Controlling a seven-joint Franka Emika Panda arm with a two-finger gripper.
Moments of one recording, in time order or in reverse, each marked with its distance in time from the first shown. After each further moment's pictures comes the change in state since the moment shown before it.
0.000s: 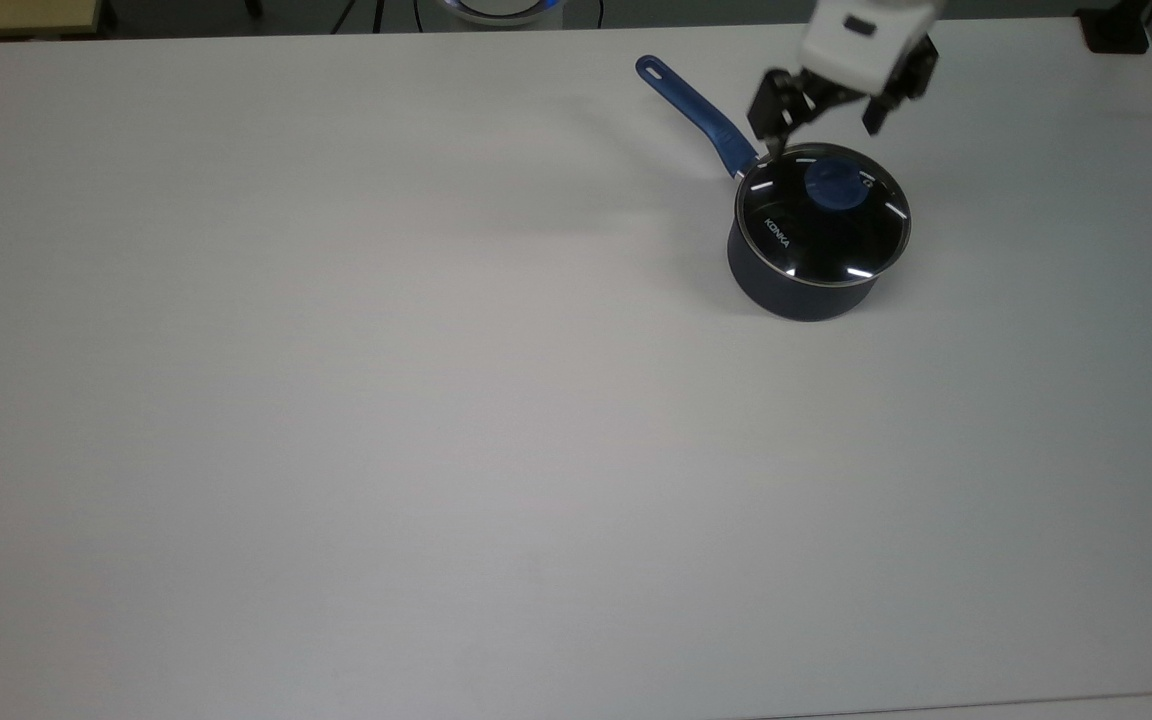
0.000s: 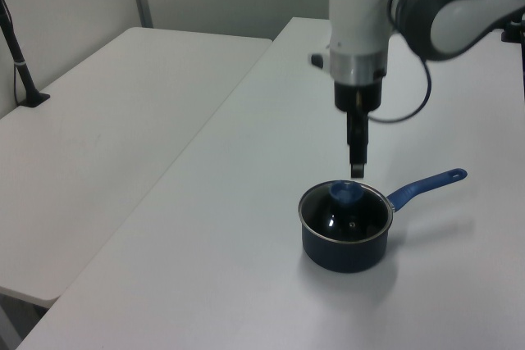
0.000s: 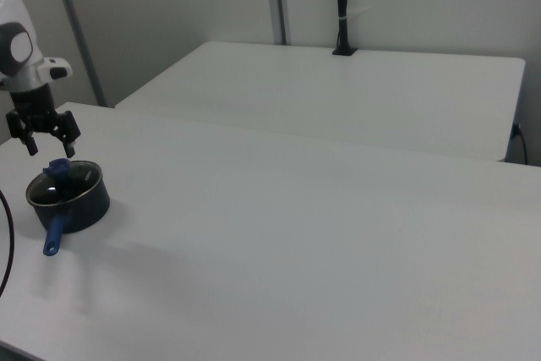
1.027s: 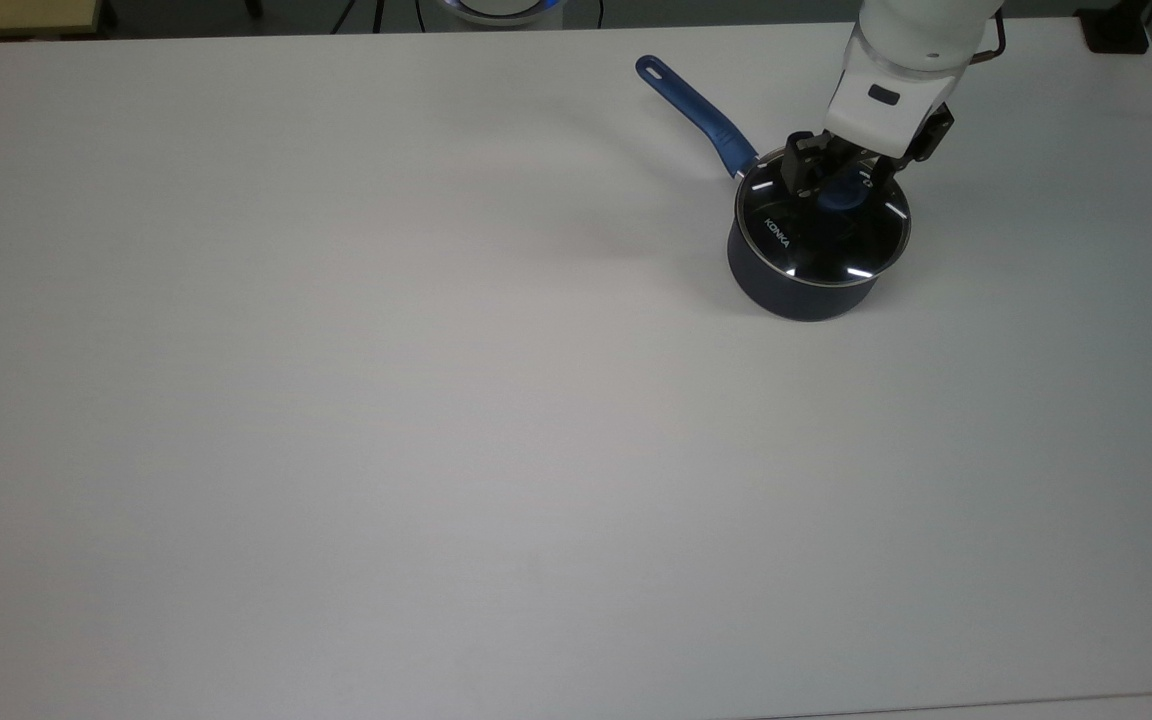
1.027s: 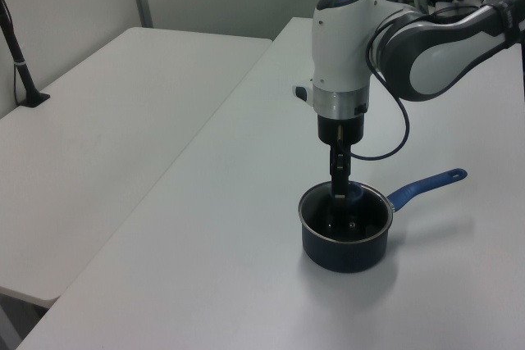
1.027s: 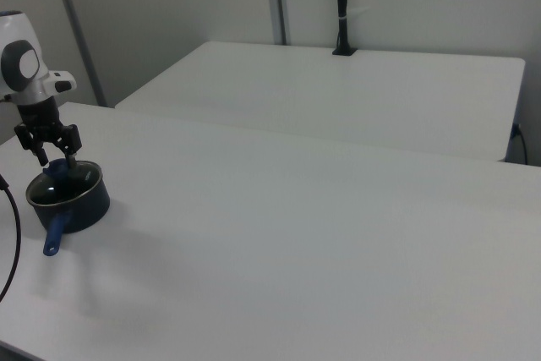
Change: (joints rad) arm 0.020 0.103 0.000 0.044 0.000 0.078 0.025
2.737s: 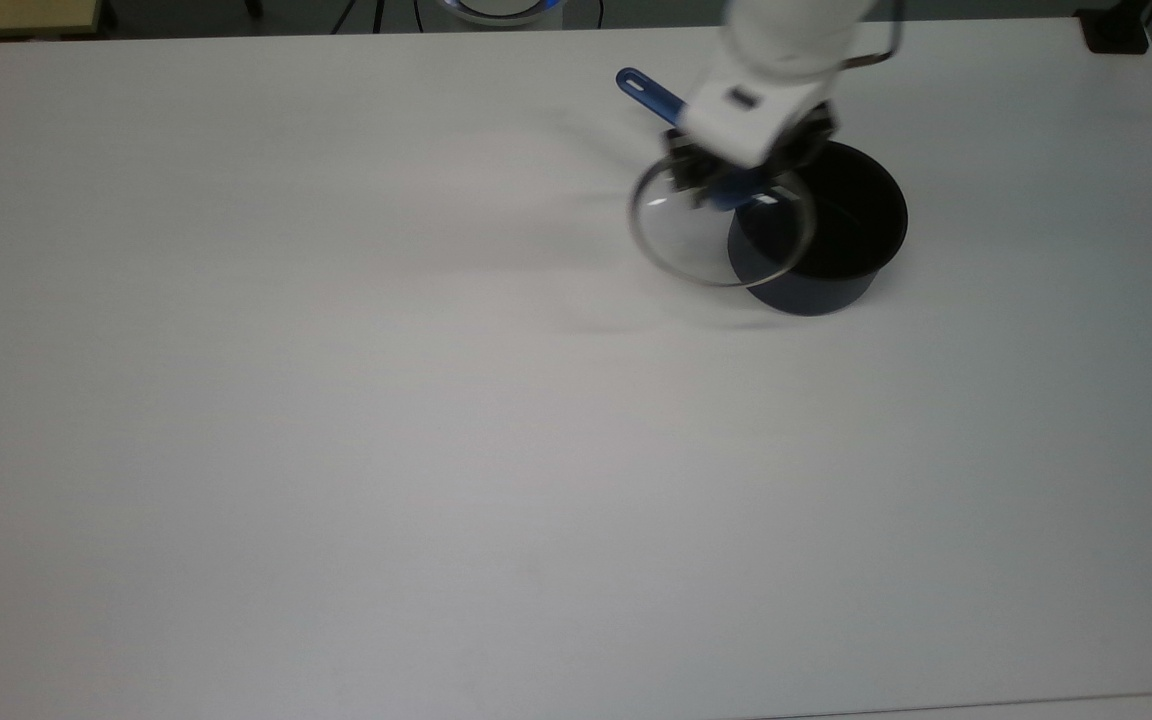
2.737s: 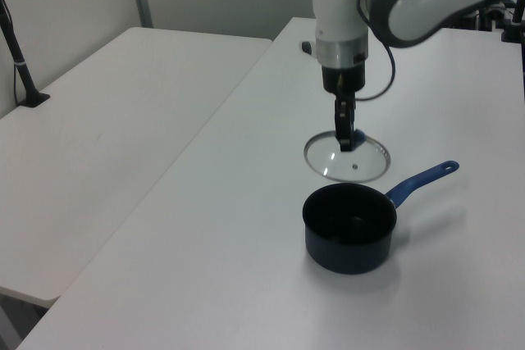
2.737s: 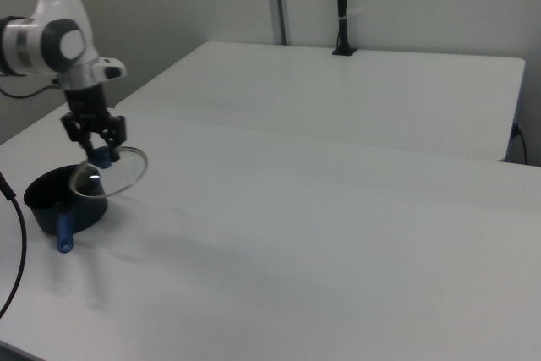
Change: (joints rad) arm -0.168 -0.070 -0.038 -0.006 -0.007 -0.141 -0.133
